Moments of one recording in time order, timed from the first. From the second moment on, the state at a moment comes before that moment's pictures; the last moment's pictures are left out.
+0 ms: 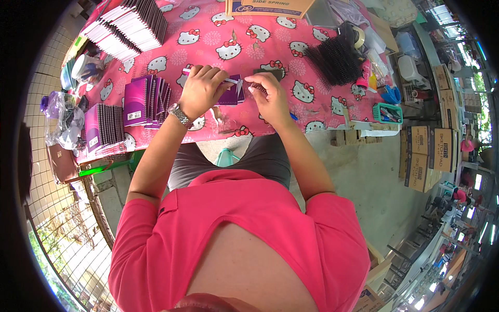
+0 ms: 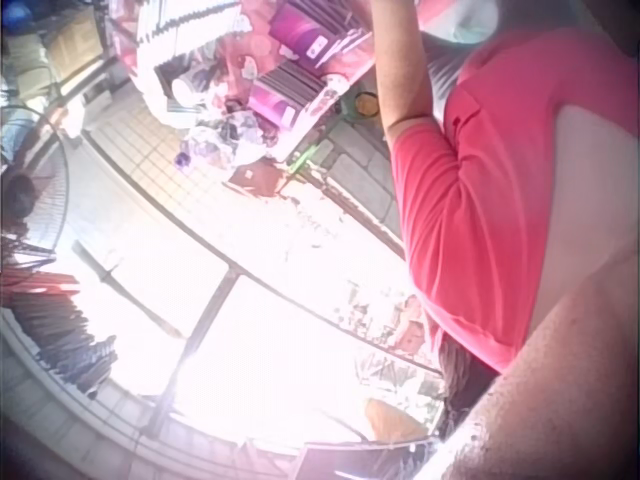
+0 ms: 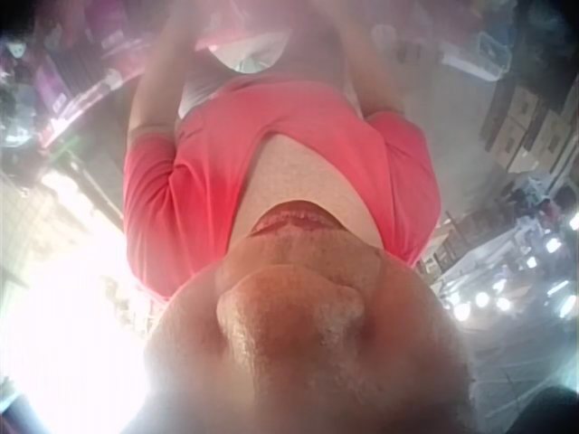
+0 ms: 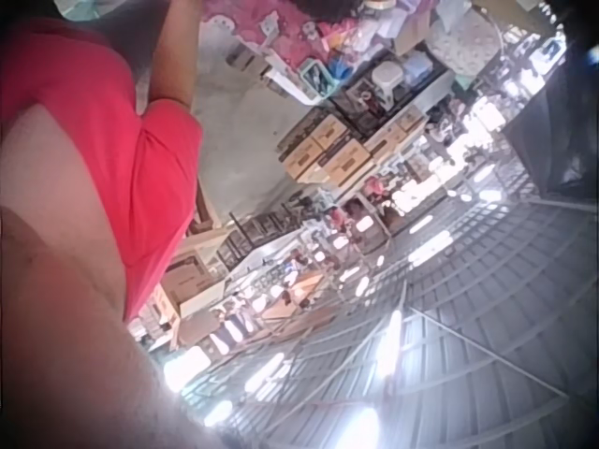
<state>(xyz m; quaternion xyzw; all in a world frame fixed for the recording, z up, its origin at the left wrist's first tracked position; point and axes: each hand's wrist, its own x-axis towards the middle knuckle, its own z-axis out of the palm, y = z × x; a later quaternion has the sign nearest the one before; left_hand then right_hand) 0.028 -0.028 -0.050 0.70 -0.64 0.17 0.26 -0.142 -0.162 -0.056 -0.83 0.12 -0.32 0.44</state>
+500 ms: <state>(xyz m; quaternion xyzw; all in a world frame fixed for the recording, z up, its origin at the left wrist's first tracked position) 0.014 -0.028 -0.046 0.70 -0.65 0.16 0.23 -0.142 -0.155 -0.024 -0.85 0.16 -0.22 0.45</state>
